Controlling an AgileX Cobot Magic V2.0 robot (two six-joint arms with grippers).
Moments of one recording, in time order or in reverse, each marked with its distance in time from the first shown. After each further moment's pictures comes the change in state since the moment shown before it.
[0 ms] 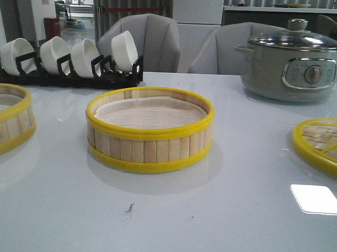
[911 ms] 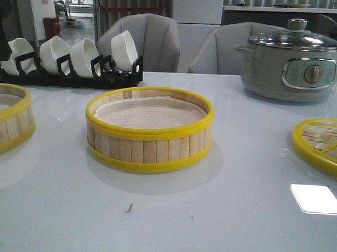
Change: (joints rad) left arm 0.000 0.410 -0.011 -0.100 -0.085 0.000; right arm 0.000 0.002 0.000 -0.031 0.005 -0.031
